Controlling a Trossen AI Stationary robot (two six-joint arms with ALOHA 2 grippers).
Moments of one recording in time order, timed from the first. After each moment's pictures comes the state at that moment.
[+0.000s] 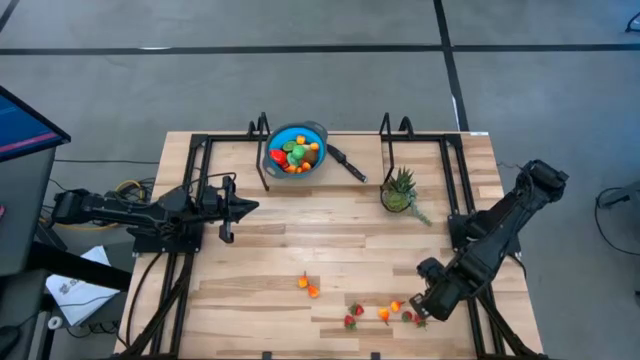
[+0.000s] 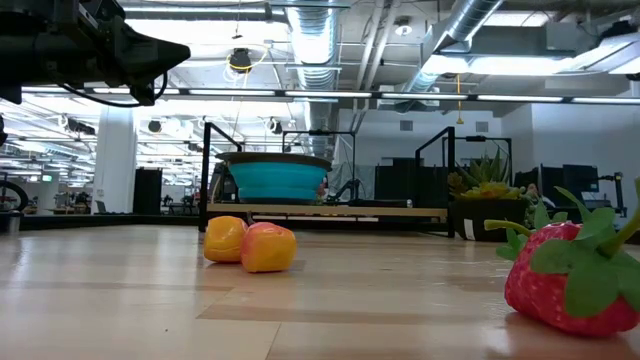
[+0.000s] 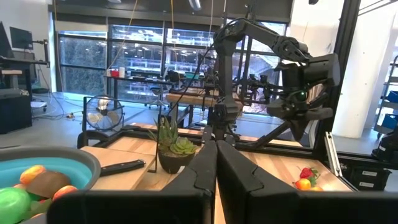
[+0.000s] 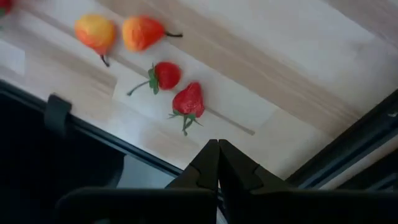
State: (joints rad) left arm -0.01 0.45 0.02 0.61 -0.14 -0.07; right arm 0.84 1.40 1.01 -0.96 -0.13 1.91
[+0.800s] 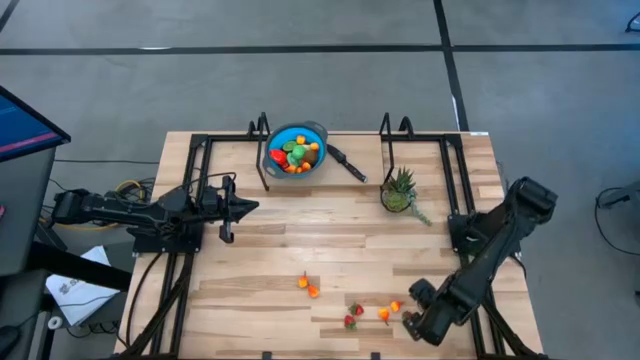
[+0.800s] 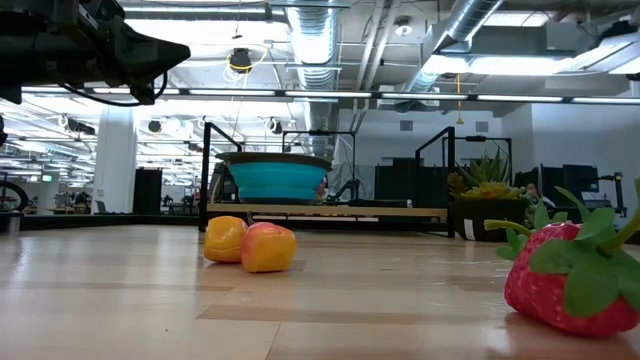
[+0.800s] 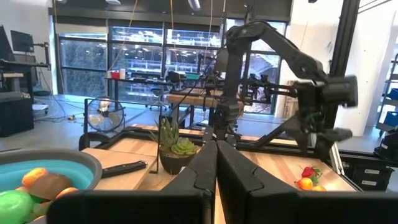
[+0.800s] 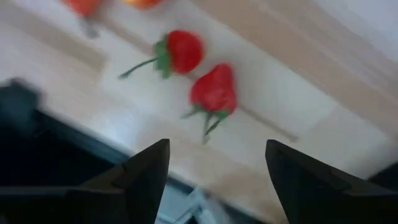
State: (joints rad) left arm -0.01 0.45 0.02 0.61 -0.14 -0.05; right arm 0.92 1.61 1.01 -0.74 -0.13 1.95
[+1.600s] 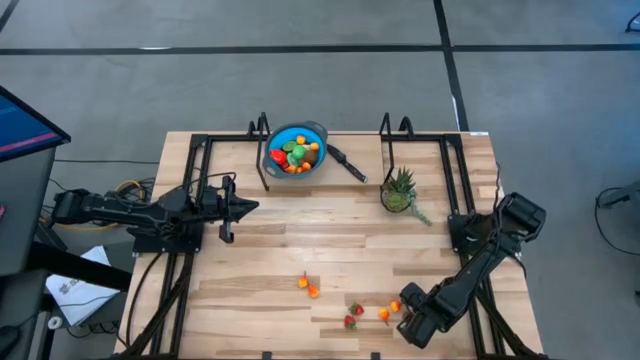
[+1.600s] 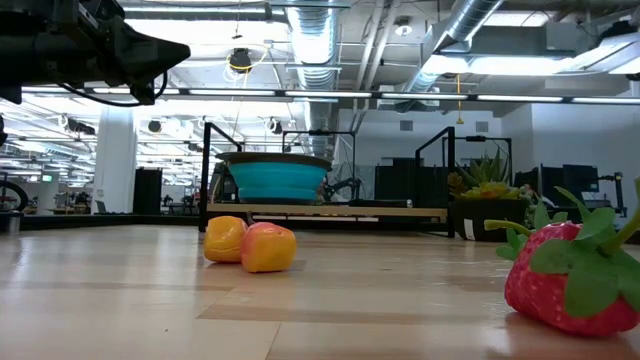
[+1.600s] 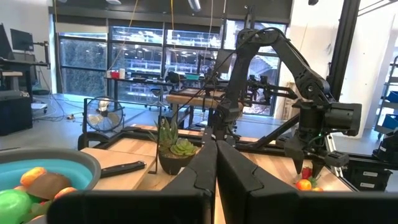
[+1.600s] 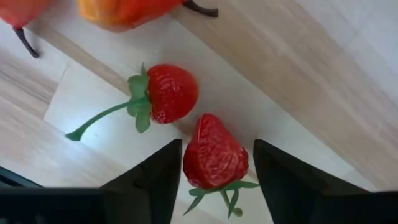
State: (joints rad) left arm -0.01 0.45 0.02 0.62 -0.14 -0.06; right arm 0.90 1.78 1.01 -0.70 -0.13 1.80
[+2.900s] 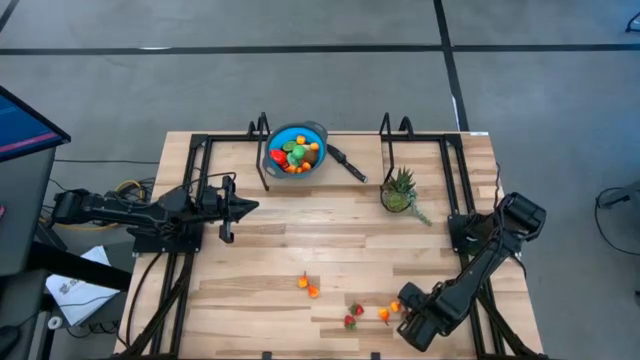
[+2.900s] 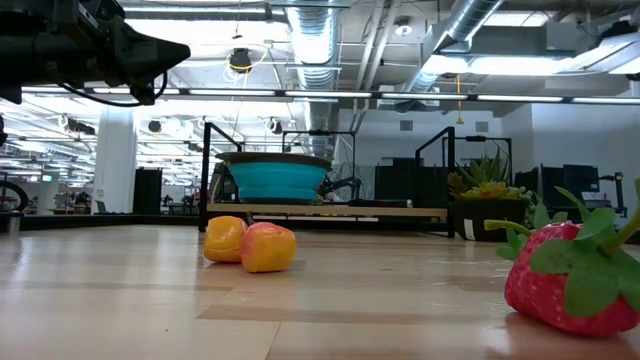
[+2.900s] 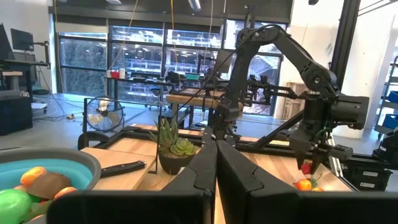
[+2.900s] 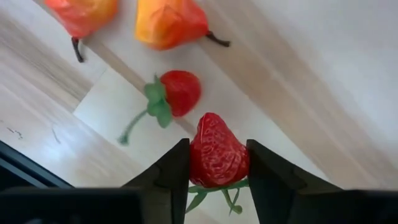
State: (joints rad) left arm -0.01 0.45 0.02 0.61 -0.14 -0.06; right arm 0.90 1.78 1.11 -0.84 -0.05 1.69
